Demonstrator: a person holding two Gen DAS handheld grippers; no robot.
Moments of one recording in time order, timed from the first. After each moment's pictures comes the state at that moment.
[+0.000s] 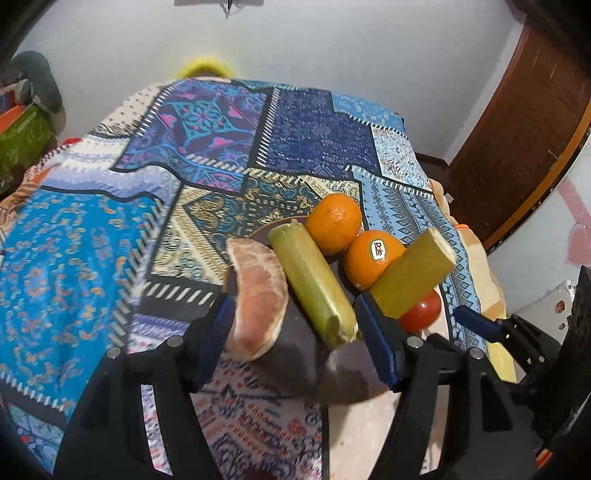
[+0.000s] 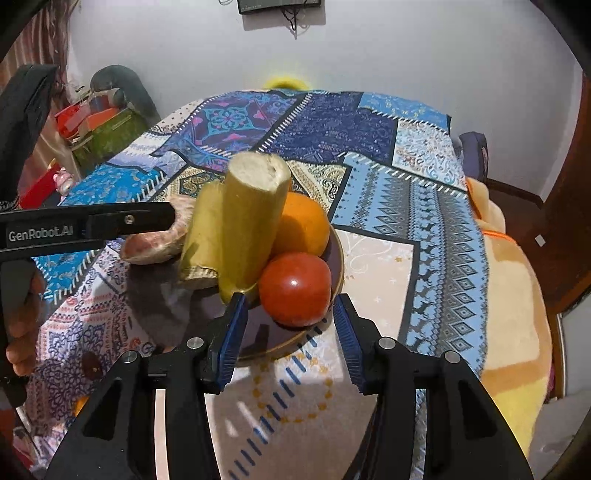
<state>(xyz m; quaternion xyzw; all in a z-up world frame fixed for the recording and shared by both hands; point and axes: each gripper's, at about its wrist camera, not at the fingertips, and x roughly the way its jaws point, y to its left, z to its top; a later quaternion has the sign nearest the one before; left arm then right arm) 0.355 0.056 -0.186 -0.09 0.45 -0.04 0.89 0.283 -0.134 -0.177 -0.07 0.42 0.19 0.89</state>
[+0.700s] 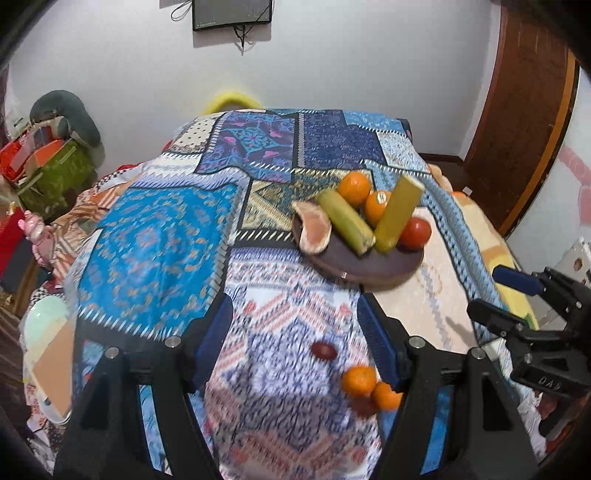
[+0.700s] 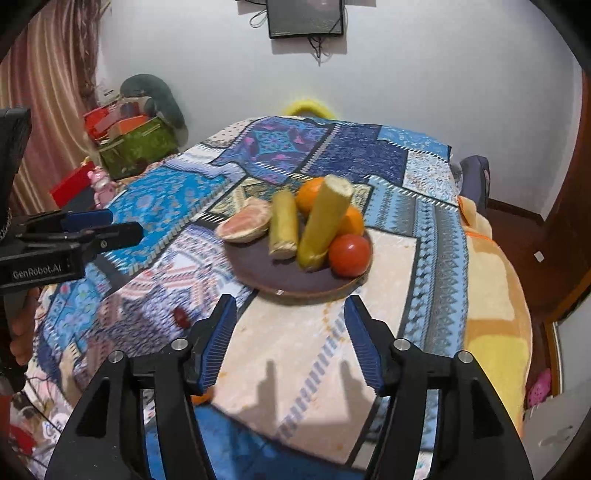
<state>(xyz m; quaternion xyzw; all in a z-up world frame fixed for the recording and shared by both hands) 0.200 0.073 -0.145 -0.02 0.41 0.01 0.91 0.182 -0.115 -0.136 -0.07 0.39 0.22 0.89</state>
